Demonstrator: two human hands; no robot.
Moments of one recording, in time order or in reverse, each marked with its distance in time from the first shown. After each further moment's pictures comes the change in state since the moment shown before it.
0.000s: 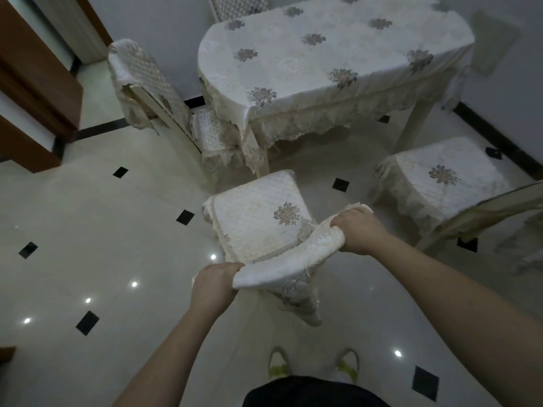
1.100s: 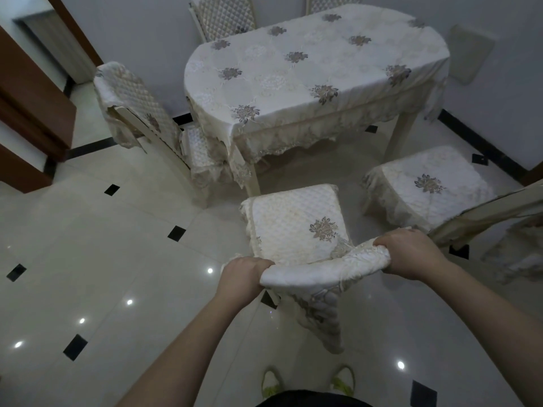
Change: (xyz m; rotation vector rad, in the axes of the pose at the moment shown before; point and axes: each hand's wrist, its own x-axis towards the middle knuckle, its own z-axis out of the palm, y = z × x) left_hand 0.072 0.093 -0.004 0.061 0.042 0.195; right_hand -0.083 0.104 -0.008 -0.003 -0.014 0.140
